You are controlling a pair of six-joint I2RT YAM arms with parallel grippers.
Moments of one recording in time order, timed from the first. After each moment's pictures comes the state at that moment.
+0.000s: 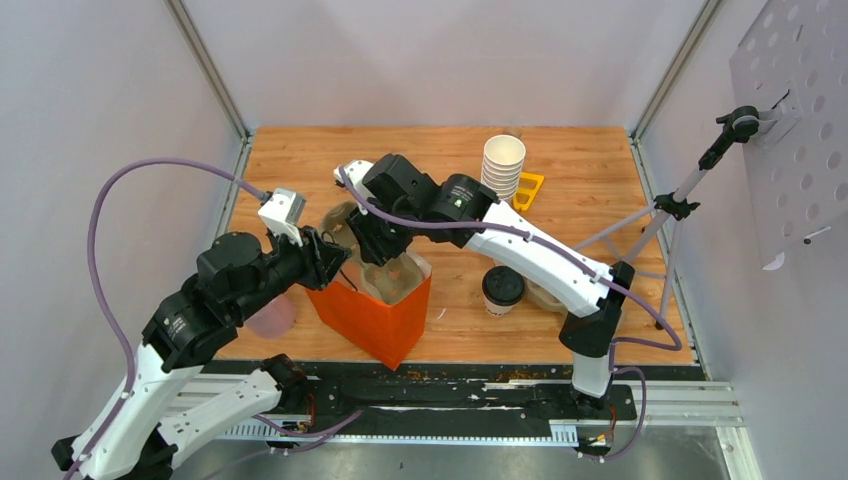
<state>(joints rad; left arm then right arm) -0.74 0.67 1.16 -0.79 -0.10 -0.36 1.09 1.88 2.19 -1.07 -0.06 0.21</state>
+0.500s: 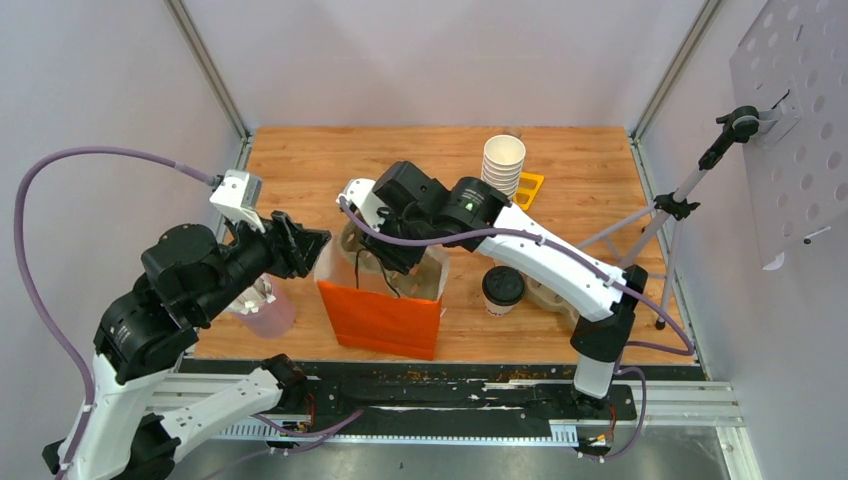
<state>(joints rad) -0.74 0.74 1.45 -0.93 -0.18 -0.37 1.09 1.83 2.12 -1.16 -0.07 -0.08</state>
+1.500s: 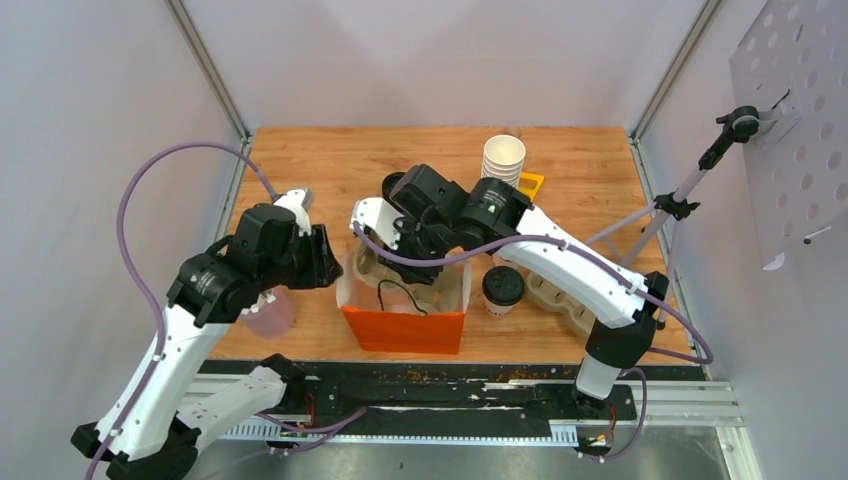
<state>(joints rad) -0.58 0.87 1.31 -1.20 -0.10 -0.52 1.09 1.74 2.06 -1.27 -0.19 -0.28</state>
